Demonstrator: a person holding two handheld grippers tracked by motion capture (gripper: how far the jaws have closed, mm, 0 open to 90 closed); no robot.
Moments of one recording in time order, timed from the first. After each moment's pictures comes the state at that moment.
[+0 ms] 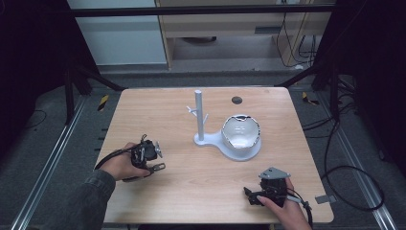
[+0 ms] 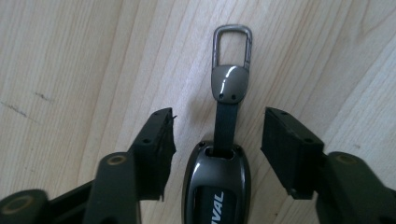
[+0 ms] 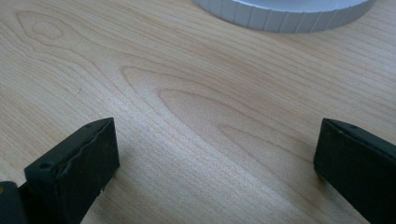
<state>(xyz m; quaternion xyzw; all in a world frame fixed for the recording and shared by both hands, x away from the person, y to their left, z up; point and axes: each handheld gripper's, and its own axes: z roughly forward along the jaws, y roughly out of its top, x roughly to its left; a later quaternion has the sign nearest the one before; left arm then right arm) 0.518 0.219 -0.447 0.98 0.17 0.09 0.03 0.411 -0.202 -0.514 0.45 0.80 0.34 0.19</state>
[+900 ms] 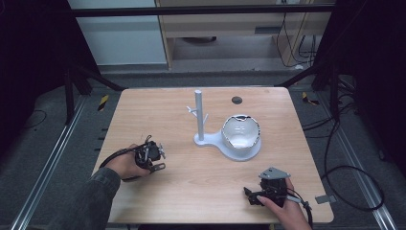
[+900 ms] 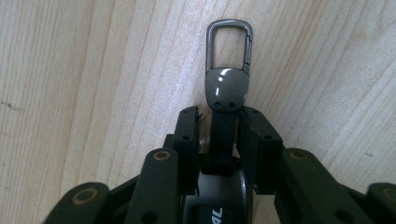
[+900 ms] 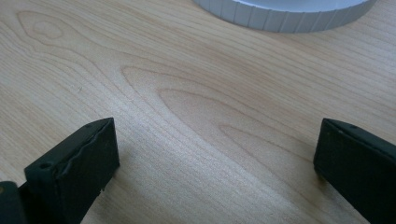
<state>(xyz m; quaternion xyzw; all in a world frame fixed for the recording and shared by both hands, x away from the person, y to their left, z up) 0.527 0.210 -0.460 0.98 0.17 0.06 0.01 0.411 -0.203 -0.514 0.45 0.80 0.34 0.19</state>
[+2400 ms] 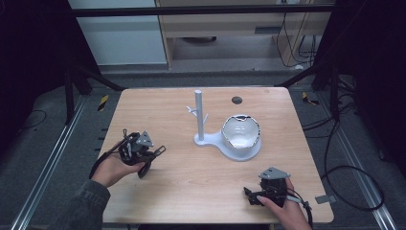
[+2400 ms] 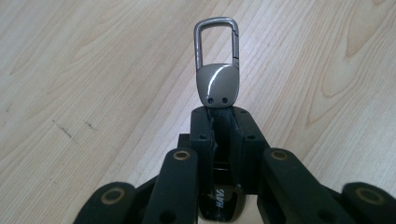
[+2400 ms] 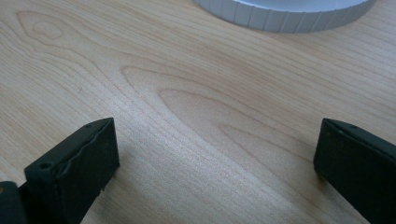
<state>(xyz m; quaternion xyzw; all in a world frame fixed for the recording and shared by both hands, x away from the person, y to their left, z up) 0.500 0.238 -0.404 0.93 0.24 0.14 0.22 0.411 -0.203 -0.514 0.45 0.80 0.34 0.19</state>
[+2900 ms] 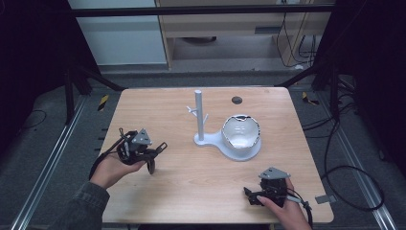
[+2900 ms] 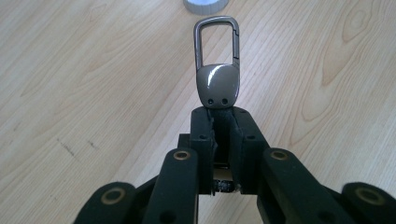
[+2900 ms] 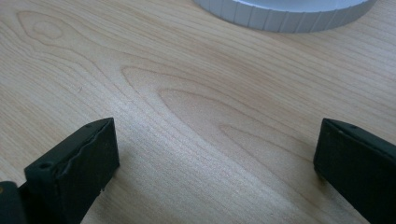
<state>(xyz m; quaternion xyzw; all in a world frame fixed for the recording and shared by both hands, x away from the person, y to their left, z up) 0.494 0.233 -0.392 0.92 0.24 0.14 0.27 0.411 -0.202 -0.514 0.45 0.80 0.34 0.19</state>
